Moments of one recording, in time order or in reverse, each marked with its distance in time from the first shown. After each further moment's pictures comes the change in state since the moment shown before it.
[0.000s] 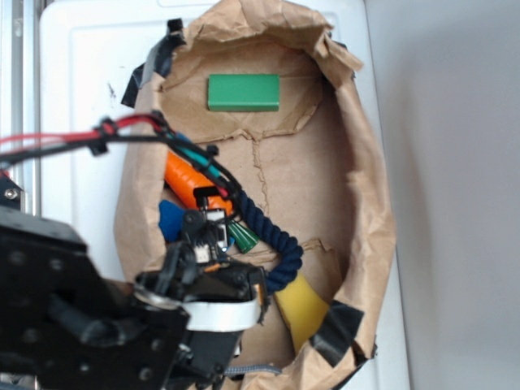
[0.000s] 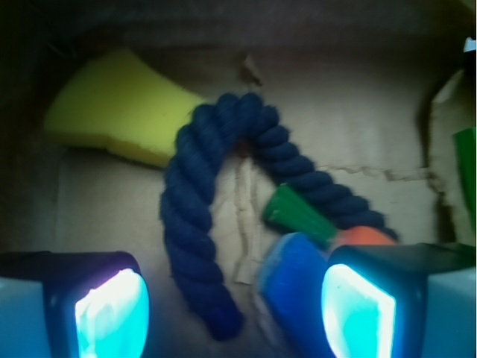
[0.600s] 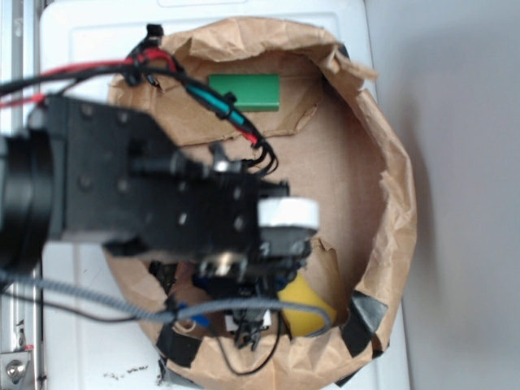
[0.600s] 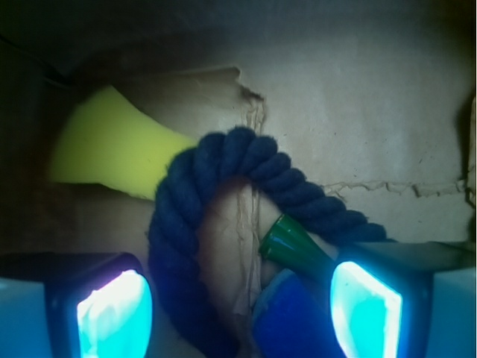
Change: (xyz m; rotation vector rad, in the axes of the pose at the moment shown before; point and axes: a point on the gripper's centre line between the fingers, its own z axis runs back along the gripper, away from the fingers) arm 0.028 0.031 0.012 -0.200 0.119 0.072
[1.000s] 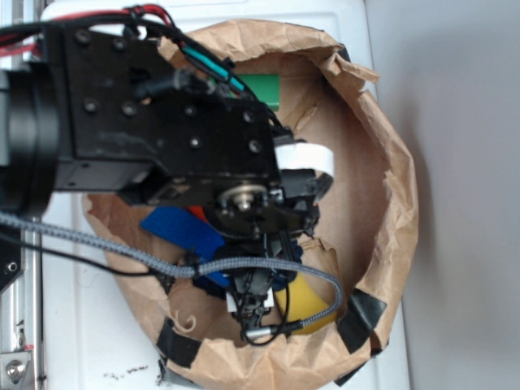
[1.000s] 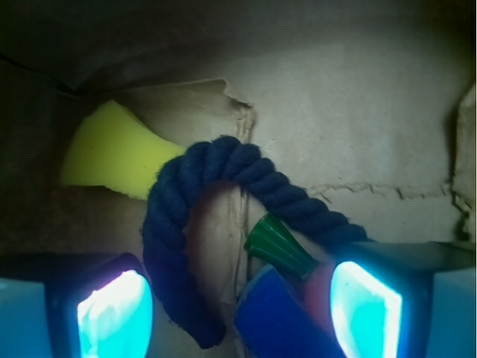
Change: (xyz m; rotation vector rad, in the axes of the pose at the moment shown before) arm -0.001 0.008 0.002 -0.046 0.017 -0.030
